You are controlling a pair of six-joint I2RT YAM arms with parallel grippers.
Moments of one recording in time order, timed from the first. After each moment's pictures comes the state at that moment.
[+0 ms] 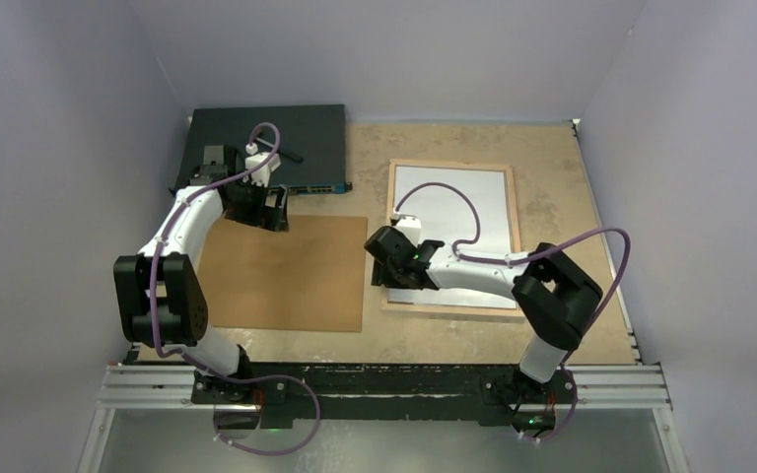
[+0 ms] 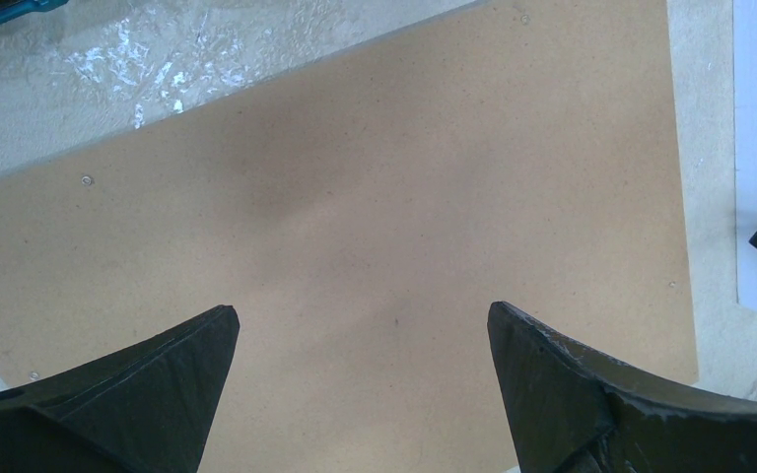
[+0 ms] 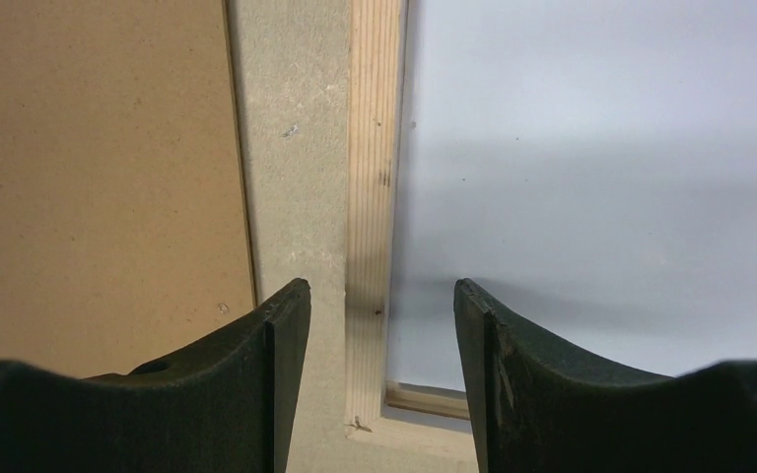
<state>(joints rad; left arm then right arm) 0.04 1.57 1.20 -0.71 0.36 0.25 0.94 1.72 1.03 -0.39 0.32 0.94</state>
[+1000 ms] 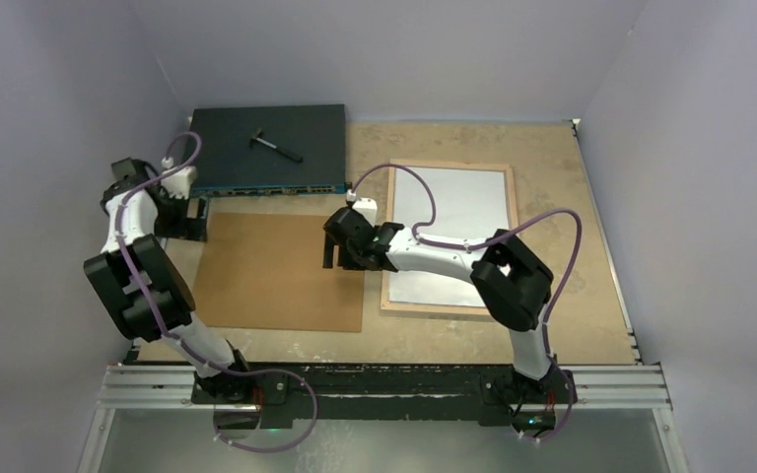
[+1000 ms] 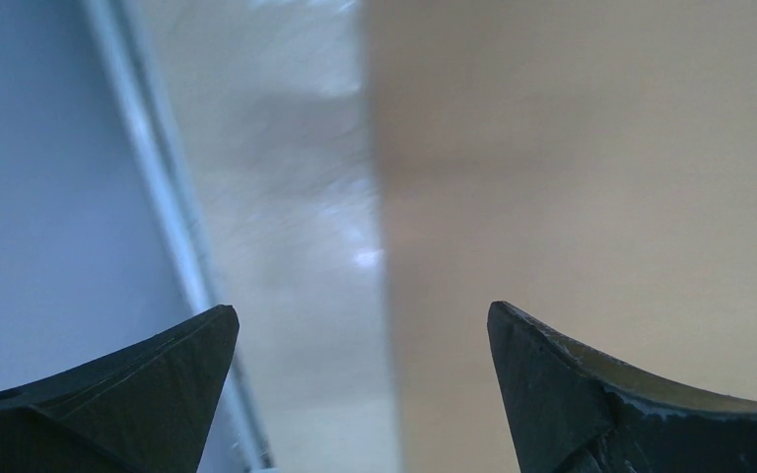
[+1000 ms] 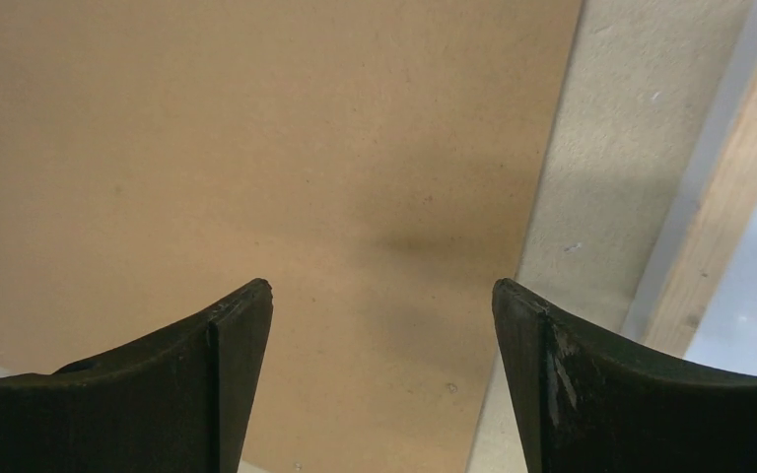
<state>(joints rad) 0.45 1.64 1.27 -0.77 0.26 0.53 0.99 1.94 1.41 -0.41 0.29 0.89</state>
